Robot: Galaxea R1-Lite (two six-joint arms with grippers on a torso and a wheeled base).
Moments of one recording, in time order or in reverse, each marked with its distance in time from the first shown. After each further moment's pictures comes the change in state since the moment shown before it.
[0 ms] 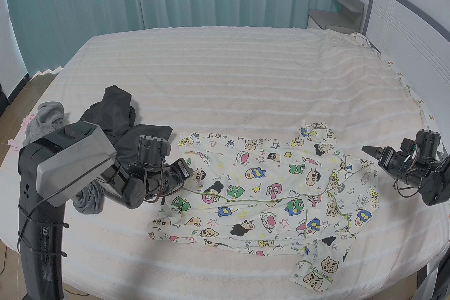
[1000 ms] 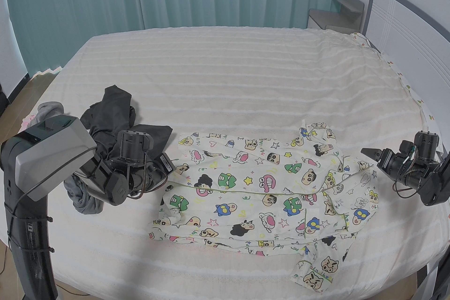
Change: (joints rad) left arm 0.061 -0.096 0.093 -0.004 0.067 -0.002; right arm -0.001 0.019 -0.002 -0.002 0.000 0.000
